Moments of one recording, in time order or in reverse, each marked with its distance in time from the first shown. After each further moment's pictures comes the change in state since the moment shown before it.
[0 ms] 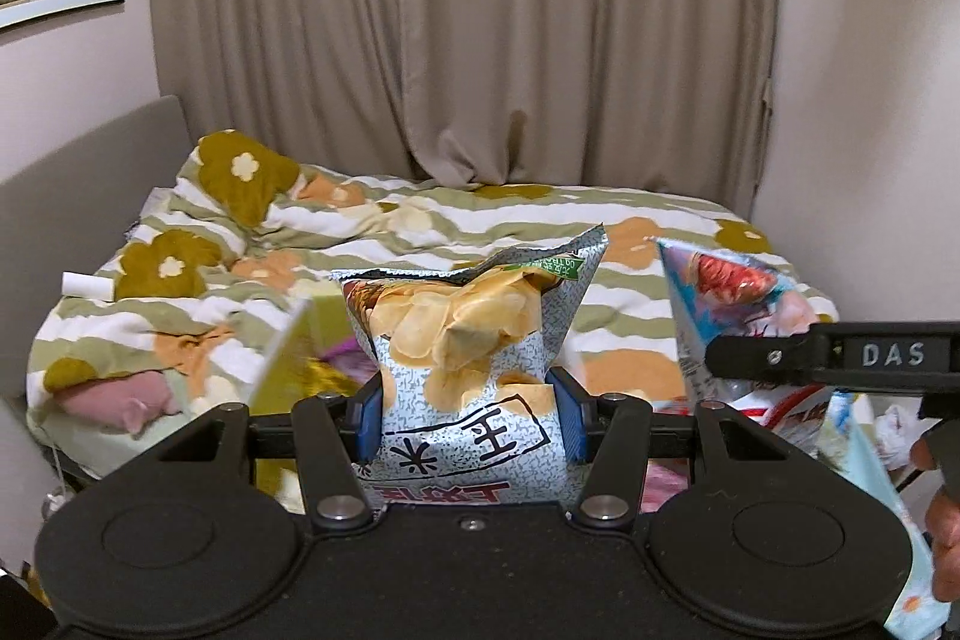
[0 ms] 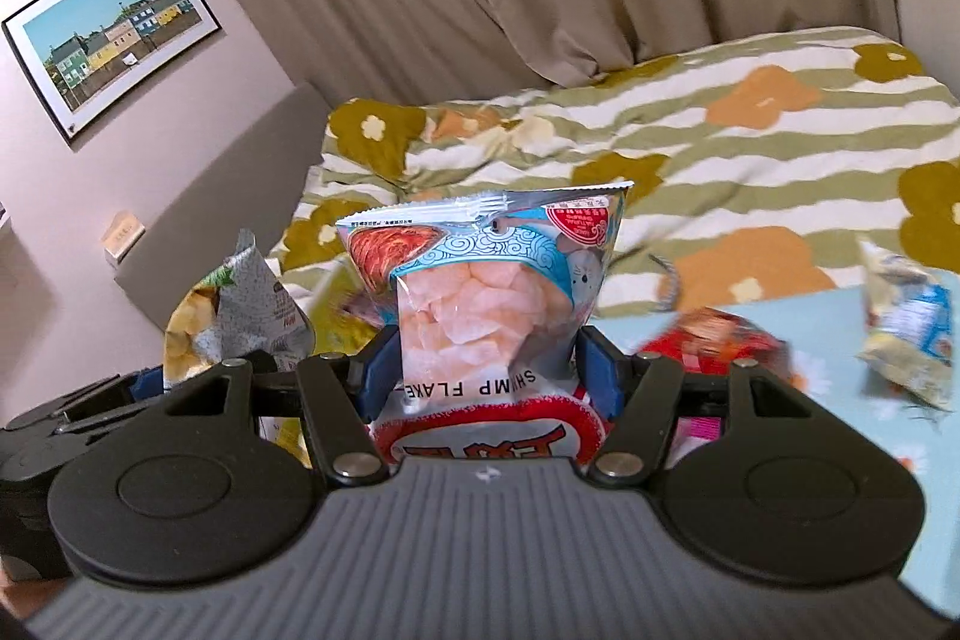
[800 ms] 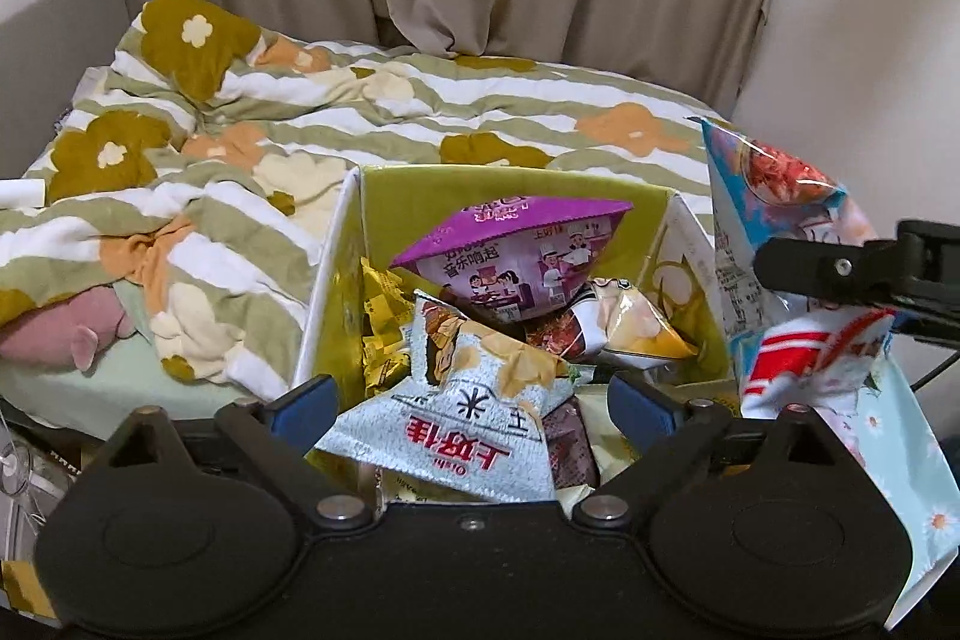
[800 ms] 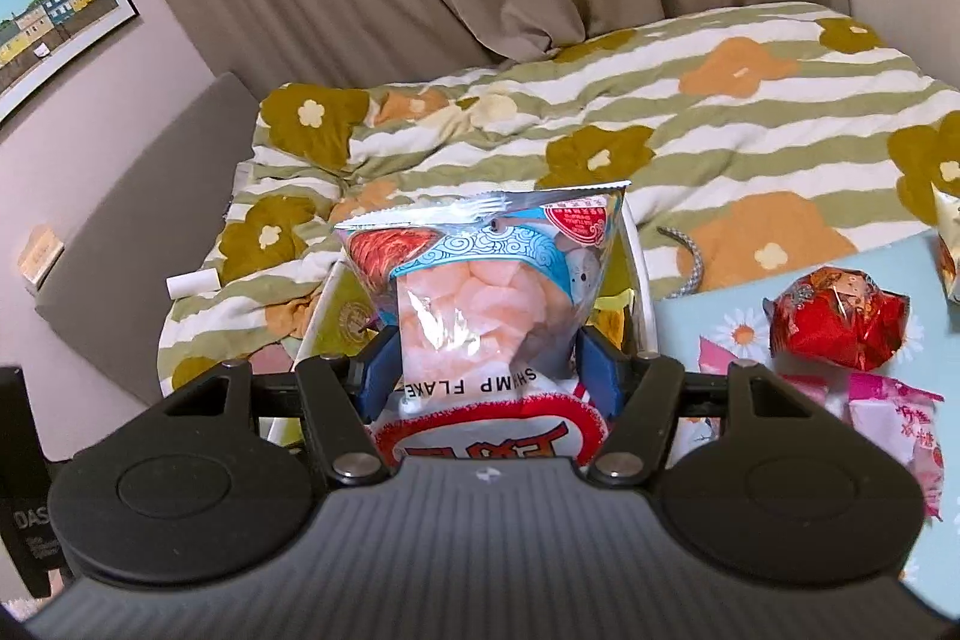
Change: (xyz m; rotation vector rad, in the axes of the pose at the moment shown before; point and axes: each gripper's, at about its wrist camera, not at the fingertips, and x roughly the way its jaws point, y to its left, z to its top) left arm 0.098 0.123 -0.014 -0.014 0.264 -0.166; right arm 0.106 0.118 -0.013 0.068 0.022 -0.205
